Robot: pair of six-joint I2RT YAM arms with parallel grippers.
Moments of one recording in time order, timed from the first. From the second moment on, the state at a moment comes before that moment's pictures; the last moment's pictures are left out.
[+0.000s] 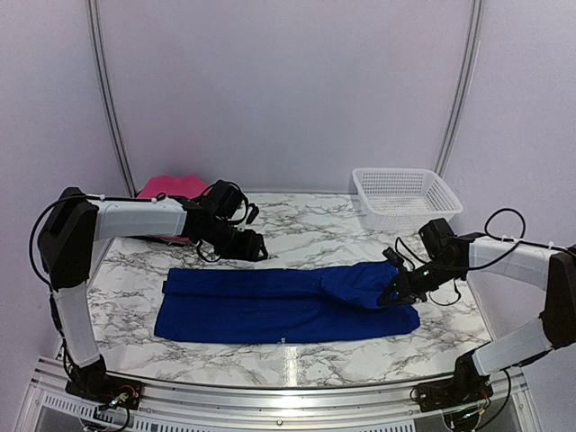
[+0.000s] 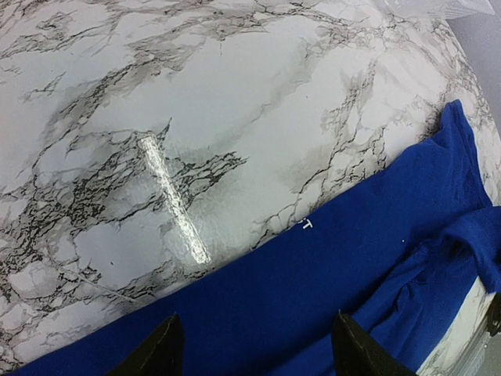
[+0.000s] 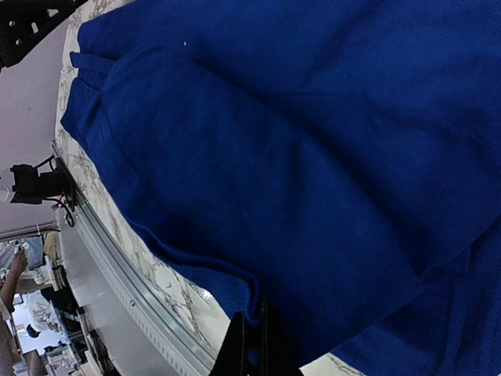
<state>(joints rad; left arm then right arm) -0.68 1.92 1.38 -0.40 0.18 -0.38 0.24 1.33 0.75 -0.65 -0.71 0.14</state>
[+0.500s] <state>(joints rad) -0.68 1.85 1.31 -0.39 0.16 -0.38 0.25 1.25 0.69 -0.80 -0.71 0.22</state>
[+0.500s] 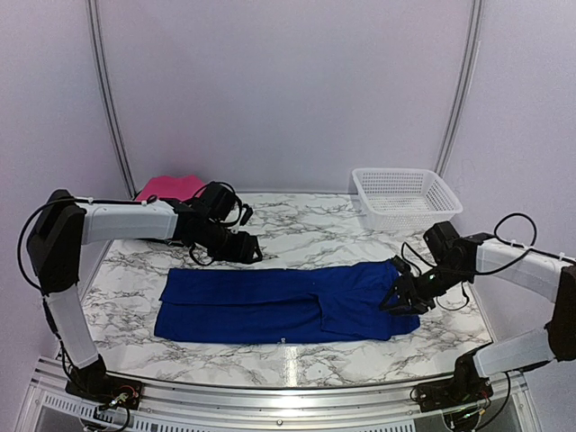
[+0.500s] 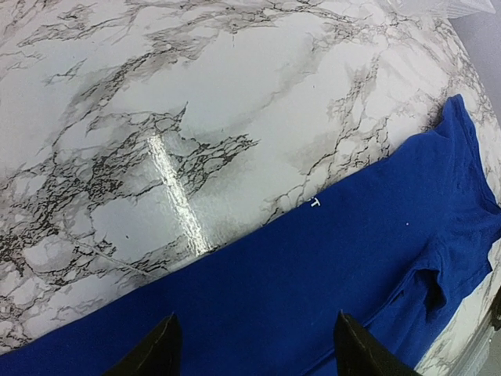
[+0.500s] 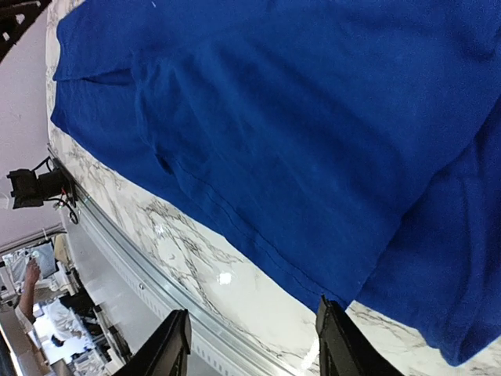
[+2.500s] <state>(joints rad) -0.54 1.75 1.06 -0.61 -0.04 -0.29 0.46 2.01 1.38 -0.62 -0.33 0.27</state>
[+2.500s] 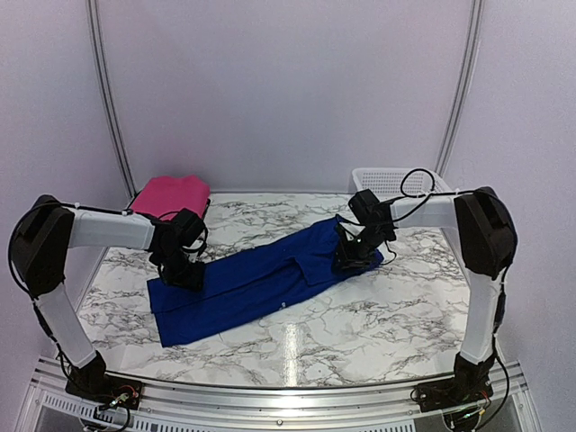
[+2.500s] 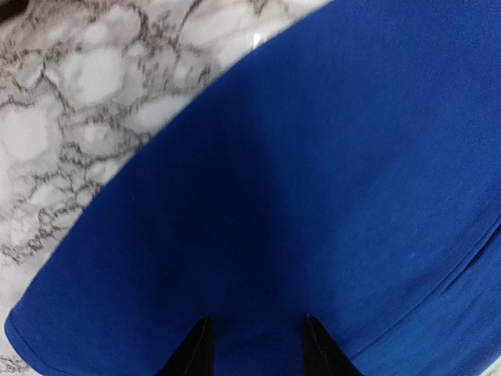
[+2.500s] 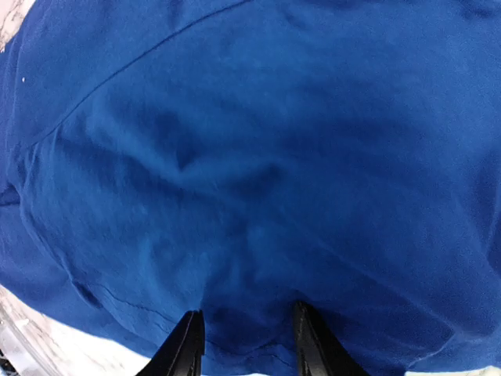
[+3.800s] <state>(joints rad) -0.91 1.72 1.00 -0.68 -0.04 -0.46 0.65 2.27 1.73 -0.60 -0.41 0.27</state>
